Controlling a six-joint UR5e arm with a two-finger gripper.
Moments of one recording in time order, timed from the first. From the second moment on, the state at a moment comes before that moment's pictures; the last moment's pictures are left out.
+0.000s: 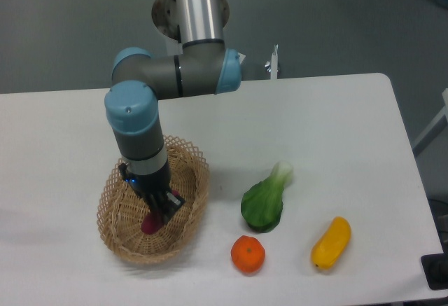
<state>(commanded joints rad) 2.19 -1.93 -1.58 -0.81 1.58 0.81</state>
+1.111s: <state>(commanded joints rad) 2.63 -1.80 -1.55 -1.11 1.51 1.37</state>
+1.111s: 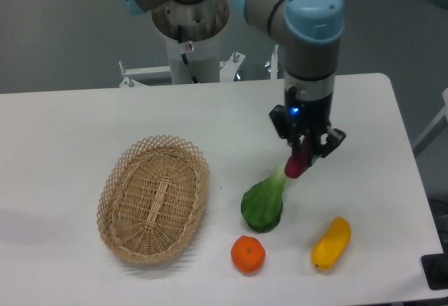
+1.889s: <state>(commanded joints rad) 2.72 -1.79 -1.56 -1.12 1.50 1.48</state>
